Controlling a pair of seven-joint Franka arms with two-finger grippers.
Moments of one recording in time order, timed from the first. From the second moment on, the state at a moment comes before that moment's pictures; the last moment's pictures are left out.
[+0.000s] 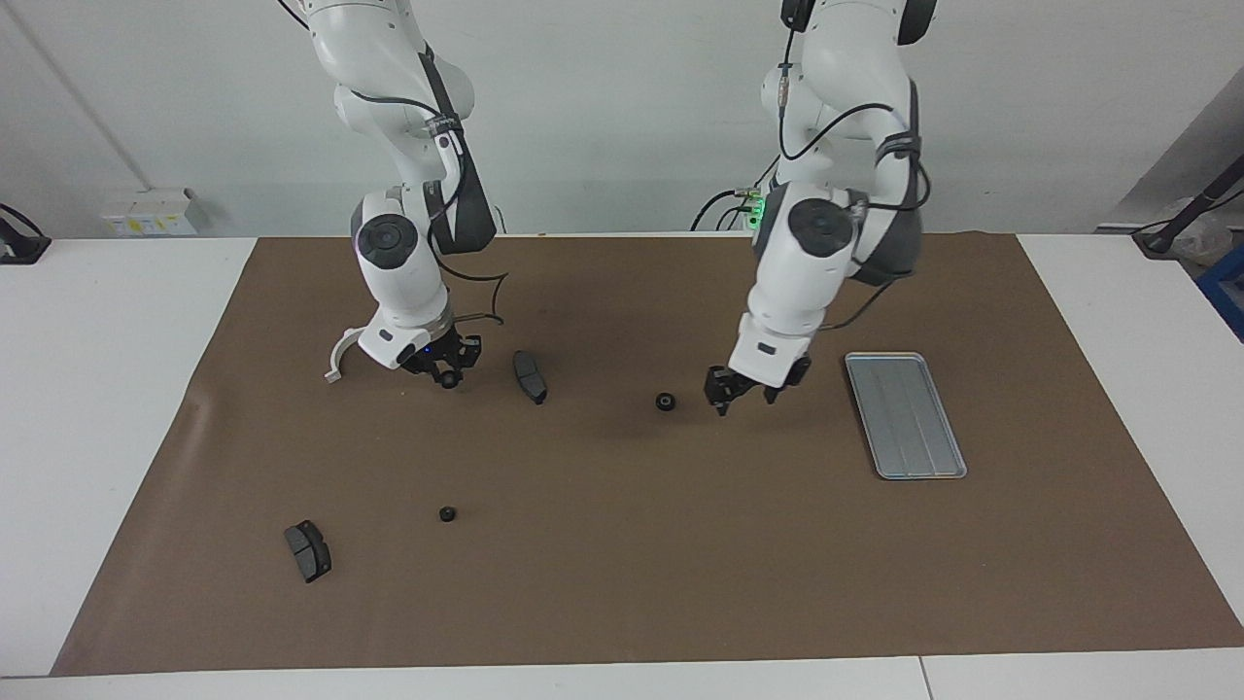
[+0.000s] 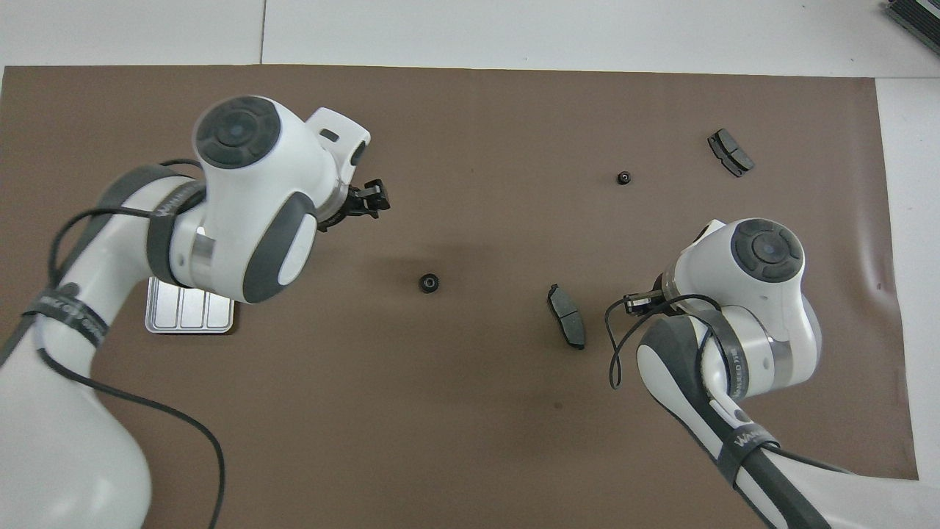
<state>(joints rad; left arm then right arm) -0.46 0.30 0.12 -1.63 -0.09 1.98 -0.49 0.18 0.10 0.02 -2.25 -0.01 2.24 0.09</state>
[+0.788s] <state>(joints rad) -0.13 0.22 0.11 -1.35 -0.01 1.51 -0.02 0.33 0.11 0.03 -2.13 0.02 2.30 0.33</state>
